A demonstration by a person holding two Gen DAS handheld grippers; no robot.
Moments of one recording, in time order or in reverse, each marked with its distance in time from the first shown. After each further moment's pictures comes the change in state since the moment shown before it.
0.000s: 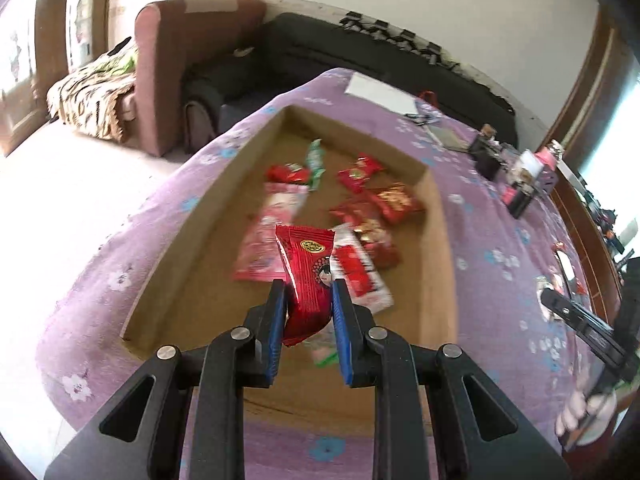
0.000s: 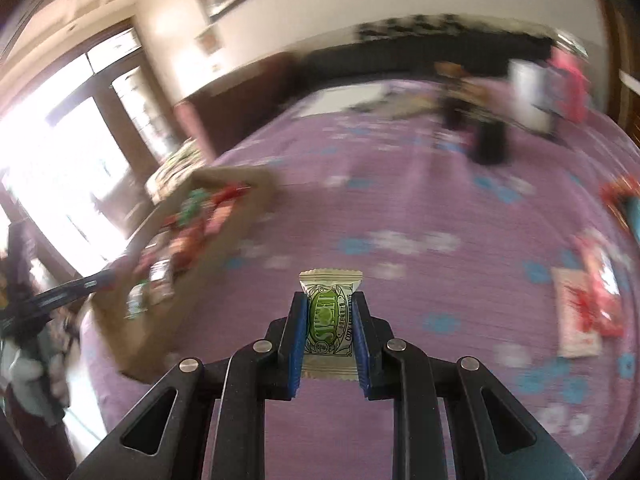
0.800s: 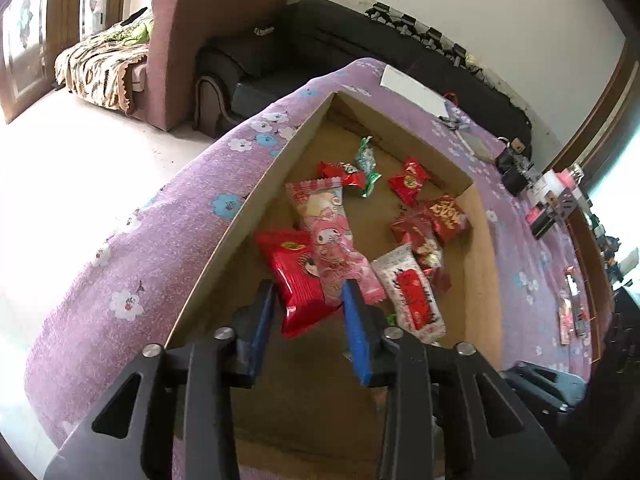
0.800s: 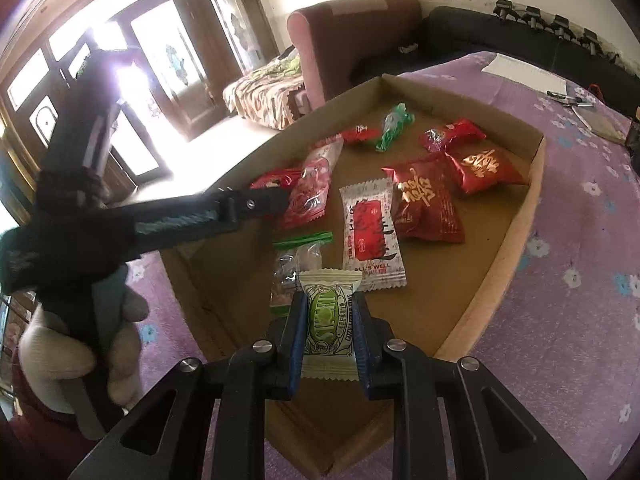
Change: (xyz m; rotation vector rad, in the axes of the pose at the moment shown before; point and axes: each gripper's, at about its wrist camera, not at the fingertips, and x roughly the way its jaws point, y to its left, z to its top) left arm 0.027 0.042 0.014 -0.083 0.047 -0.022; right arm 0.108 0.188 -0.020 -0.276 0.218 0.160
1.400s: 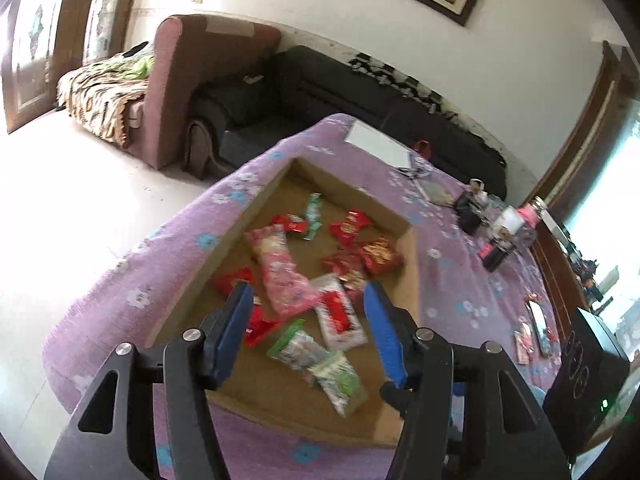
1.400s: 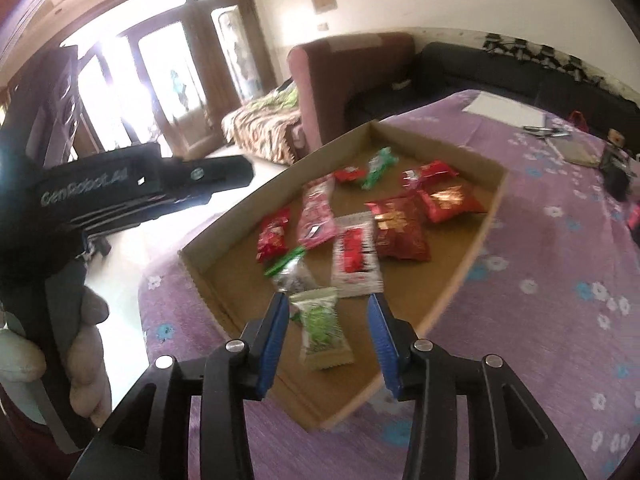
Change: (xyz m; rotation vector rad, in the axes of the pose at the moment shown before) left arm -0.071 -0.036 -0.008 -0.010 -0.169 -0.072; right arm -0.057 -0.006 -0.015 -0.006 -0.143 -0.037
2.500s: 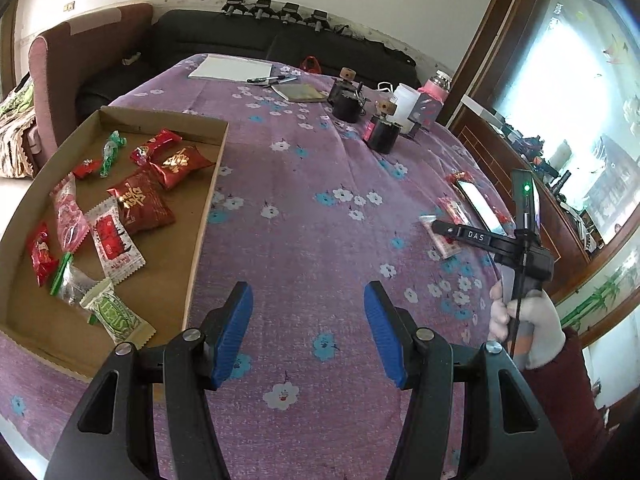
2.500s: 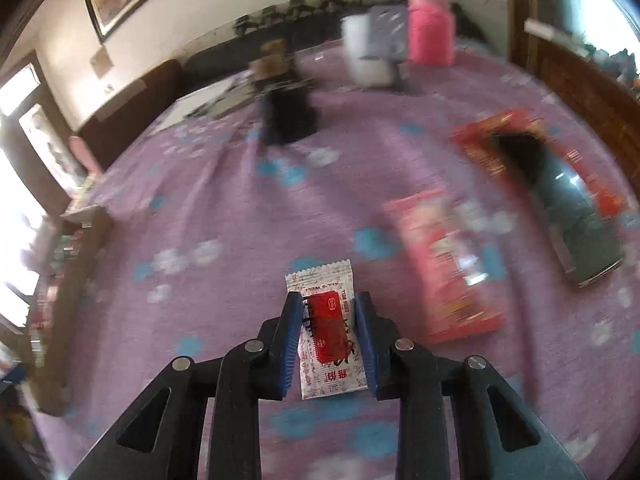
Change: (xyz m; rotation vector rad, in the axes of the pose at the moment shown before) left arm 0.037 -0.154 -0.076 0.303 0.212 -0.191; right arm -0.099 -0.310 -0.082 0.549 0.003 -0.391
